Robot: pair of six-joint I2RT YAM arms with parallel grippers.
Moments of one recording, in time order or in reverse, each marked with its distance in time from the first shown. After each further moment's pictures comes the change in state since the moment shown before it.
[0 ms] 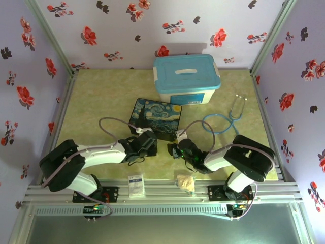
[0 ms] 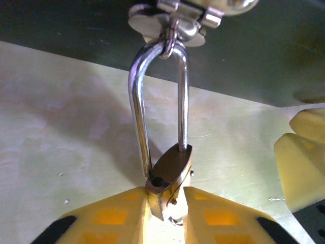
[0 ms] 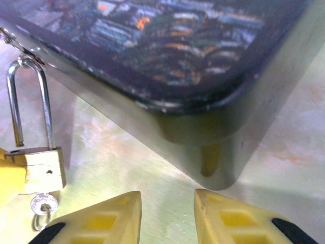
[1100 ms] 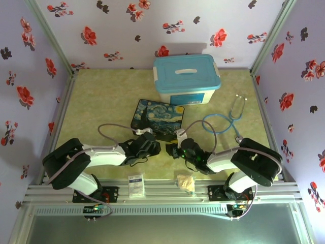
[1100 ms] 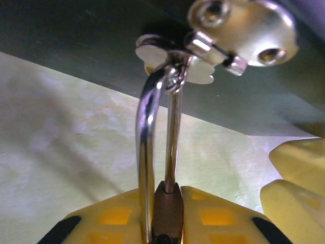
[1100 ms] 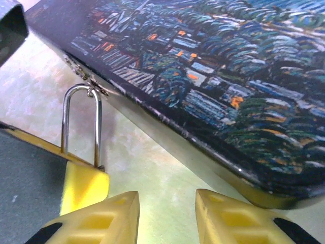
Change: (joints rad) left arm 0.009 0.030 -0.073 0.241 0.053 -0.121; right arm 0.000 -0.081 -0.016 0.022 -0.071 -0.009
